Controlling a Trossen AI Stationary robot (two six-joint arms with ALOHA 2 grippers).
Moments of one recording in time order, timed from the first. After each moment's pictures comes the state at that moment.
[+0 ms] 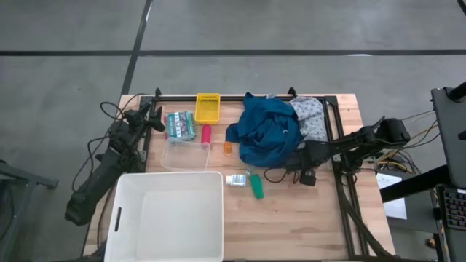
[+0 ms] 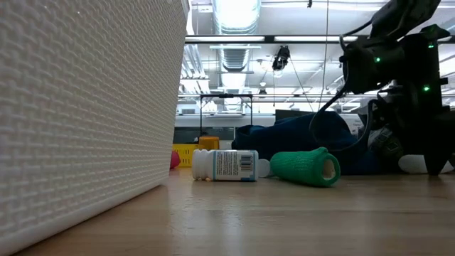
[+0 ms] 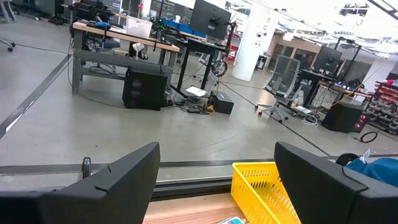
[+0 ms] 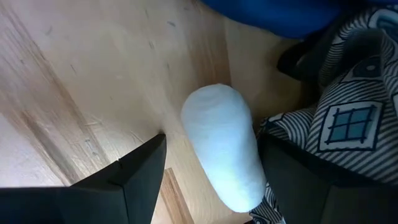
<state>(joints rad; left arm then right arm) 1.02 0.01 0.03 -0.03 -0.12 -0.24 0.10 1.47 0.65 -0.98 0.23 0.39</state>
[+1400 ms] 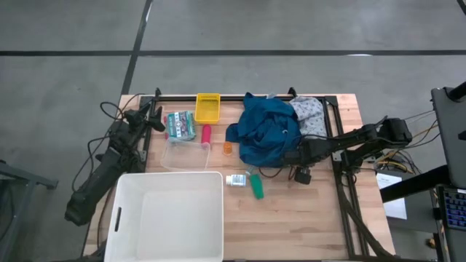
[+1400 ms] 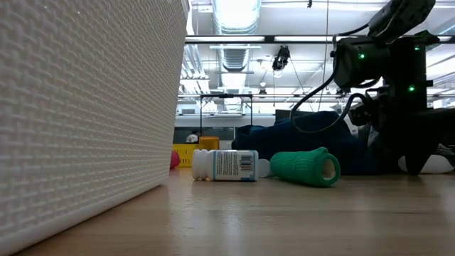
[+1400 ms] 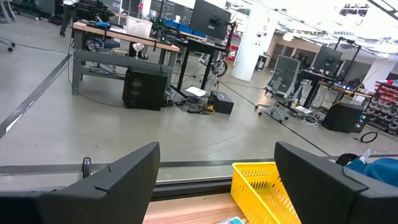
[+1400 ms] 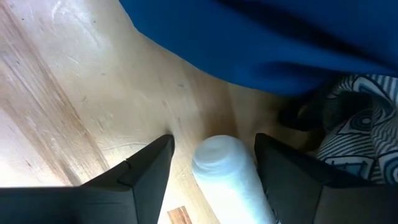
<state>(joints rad) 1.02 0.01 0.03 -0.03 -0.12 -0.24 0.04 1.46 0.64 -0.86 0.16 0.34</state>
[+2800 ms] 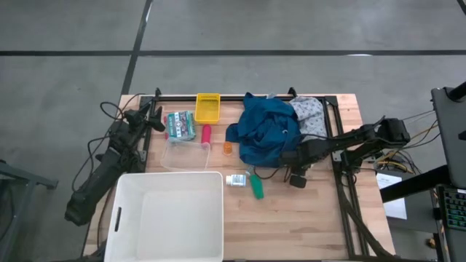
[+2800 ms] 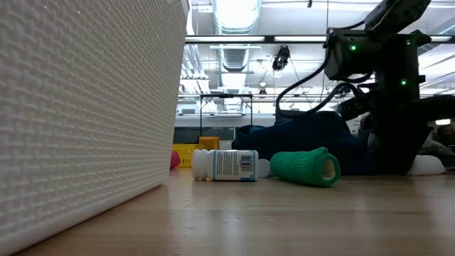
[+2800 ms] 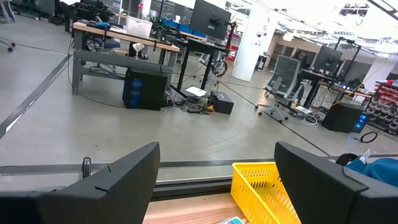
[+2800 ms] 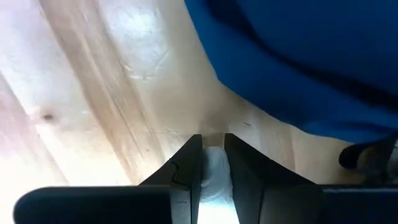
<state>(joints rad) 1.02 0.01 0.03 -0.03 -0.12 -0.24 0.04 1.46 0.68 -0.78 0.03 0.34</state>
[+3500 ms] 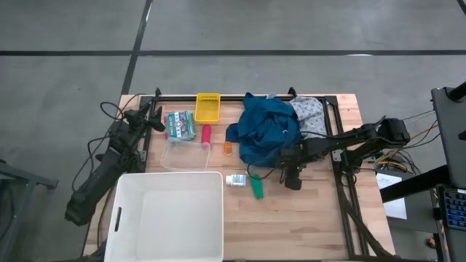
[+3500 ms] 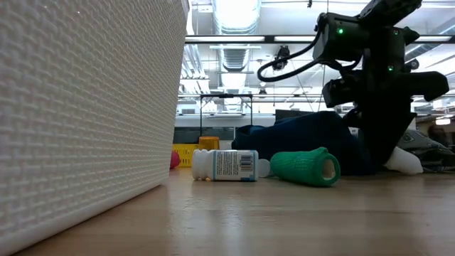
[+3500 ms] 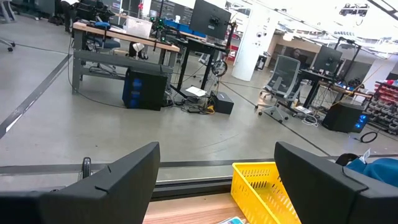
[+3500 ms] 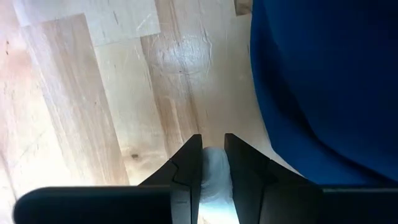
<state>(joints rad) 1.02 0.01 0.03 -0.03 -0.12 -0.24 0.04 1.45 0.74 -0.67 -0.09 0.26</state>
